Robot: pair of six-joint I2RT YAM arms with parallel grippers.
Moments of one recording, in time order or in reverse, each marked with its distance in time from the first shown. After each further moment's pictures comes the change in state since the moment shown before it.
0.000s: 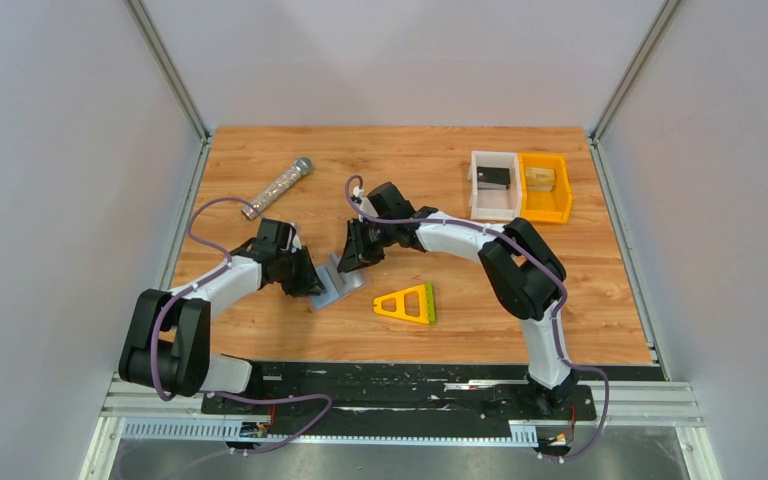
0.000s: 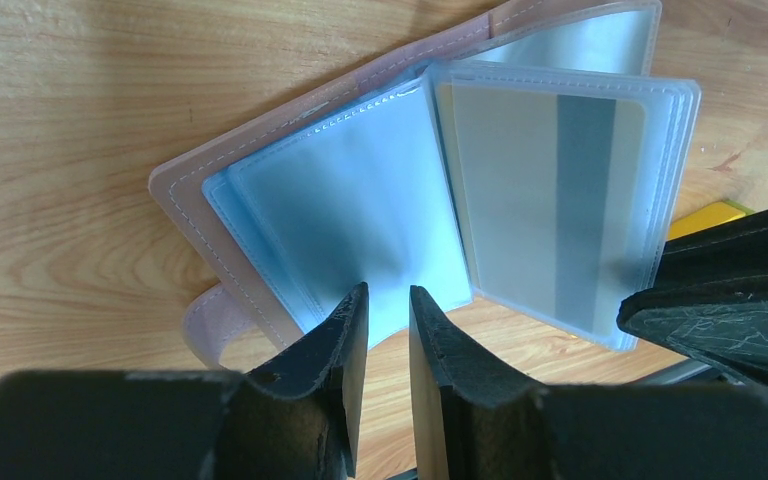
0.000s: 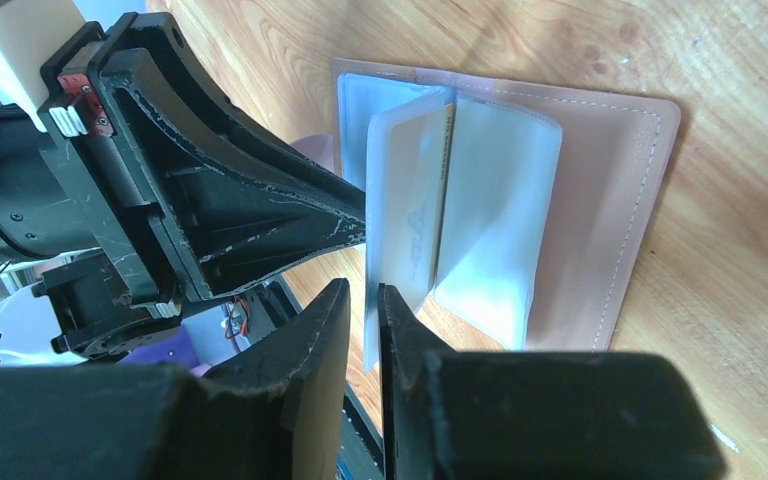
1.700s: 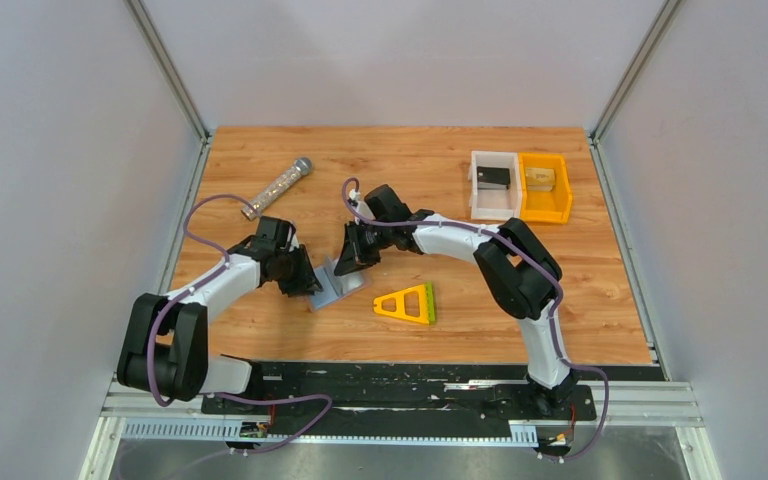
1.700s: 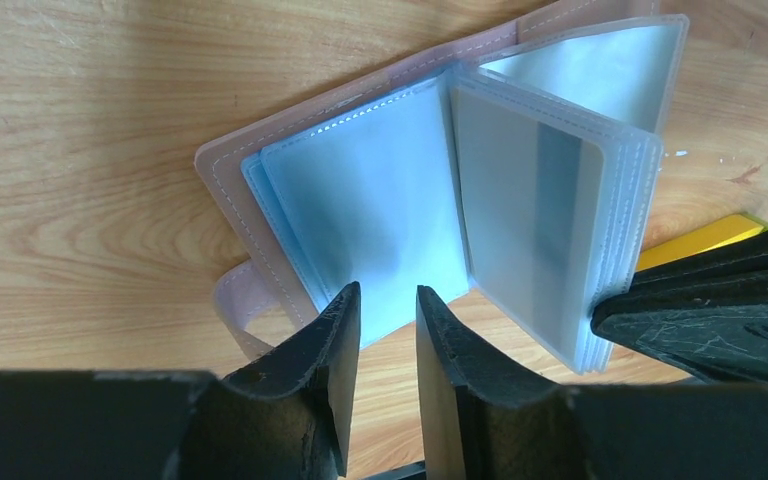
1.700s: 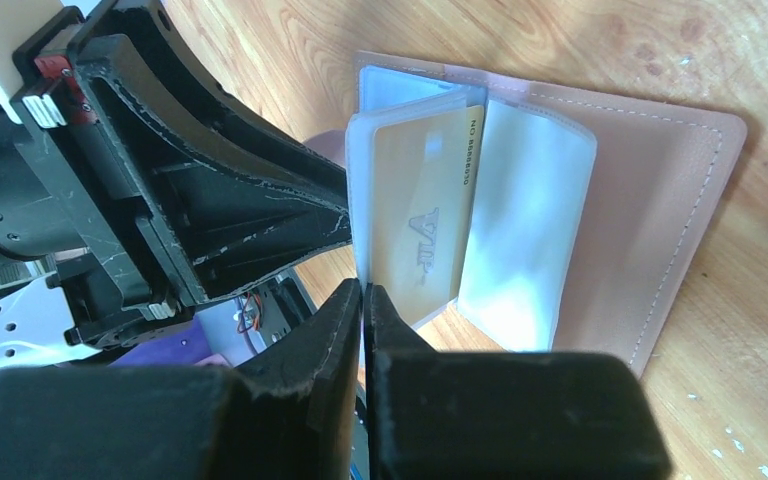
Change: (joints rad) left arm 0.000 -0.022 0.025 -0.069 -0.054 -0.003; right arm 0.013 0.021 0.000 0.040 -0.035 0.027
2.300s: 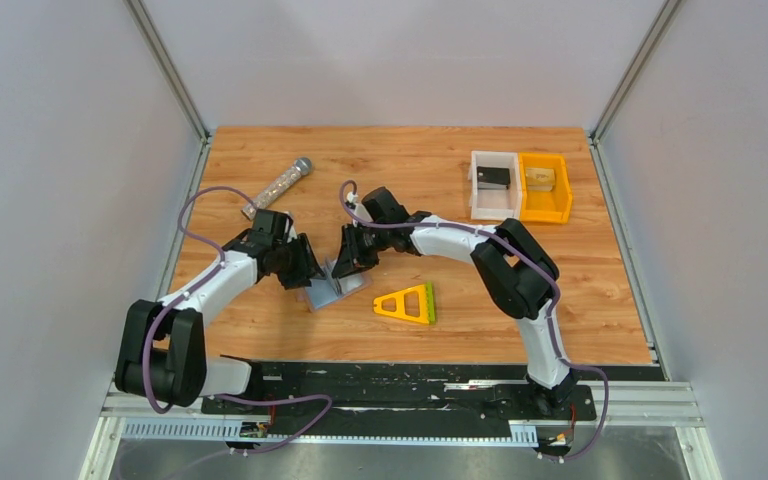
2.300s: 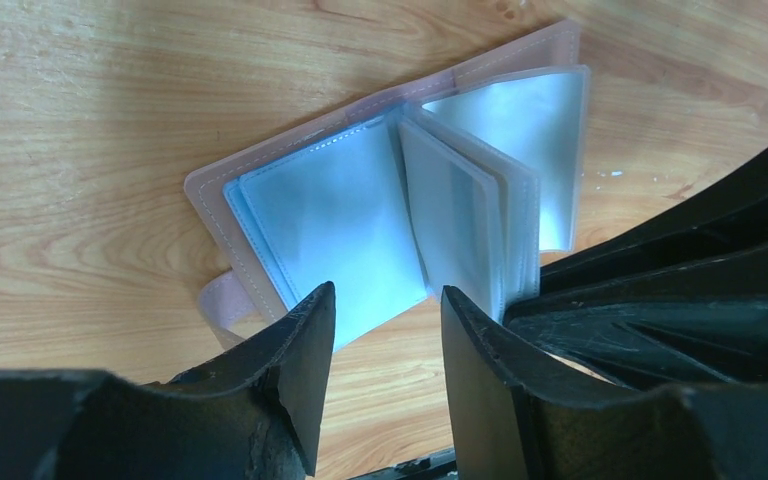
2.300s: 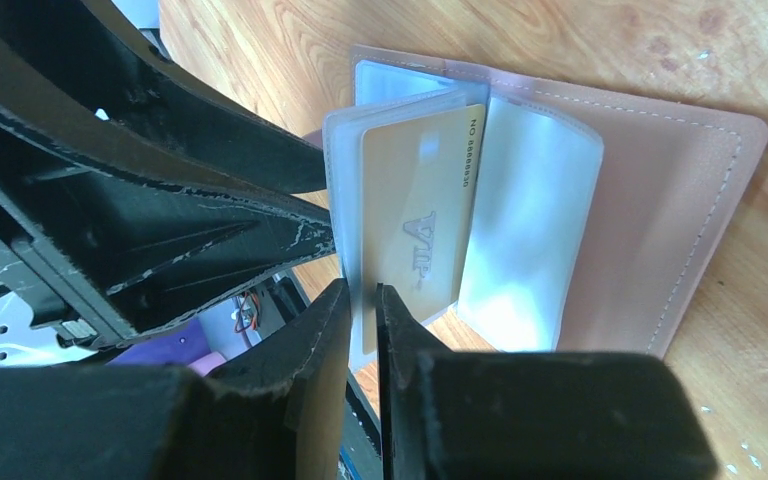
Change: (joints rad) left arm 0.008 -0.019 0.056 -0.021 -0.005 -0.011; right arm 0.009 0.013 0.003 0.002 0.001 0.002
